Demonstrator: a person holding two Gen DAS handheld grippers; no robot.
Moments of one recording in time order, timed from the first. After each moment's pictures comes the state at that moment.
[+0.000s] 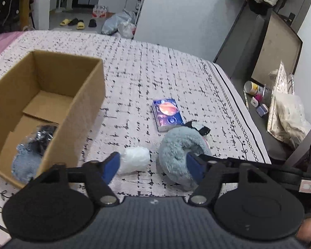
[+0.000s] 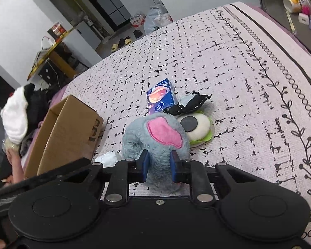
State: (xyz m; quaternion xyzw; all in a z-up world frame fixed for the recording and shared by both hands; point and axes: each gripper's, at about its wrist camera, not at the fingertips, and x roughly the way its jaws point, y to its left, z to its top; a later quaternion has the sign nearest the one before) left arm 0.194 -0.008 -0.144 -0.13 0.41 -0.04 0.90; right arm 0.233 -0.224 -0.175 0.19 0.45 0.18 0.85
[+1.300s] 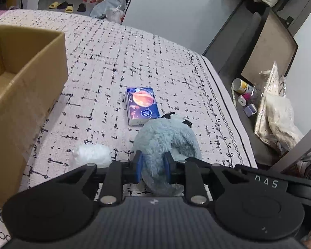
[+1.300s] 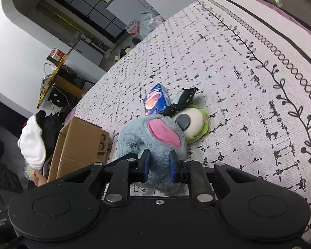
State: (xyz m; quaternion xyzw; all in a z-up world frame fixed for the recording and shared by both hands) left arm 0.223 -0.034 -0.171 -0.18 0.43 -0.08 0.88; right arm 0.233 -0.253 -0.186 0.29 0.44 0.18 0.83
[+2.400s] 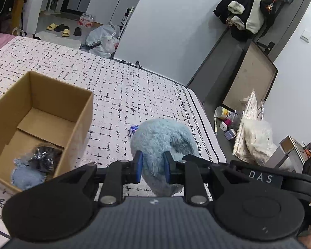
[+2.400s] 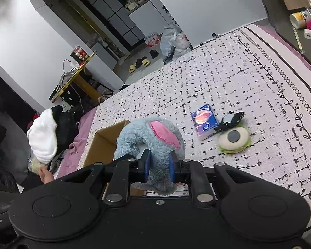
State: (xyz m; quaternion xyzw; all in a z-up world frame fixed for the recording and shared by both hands) left arm 0.175 0.022 -0.089 -0.20 0.36 -0.10 0.91; right arm 0.199 -0.191 -0.096 0.24 0.39 0.20 0.86
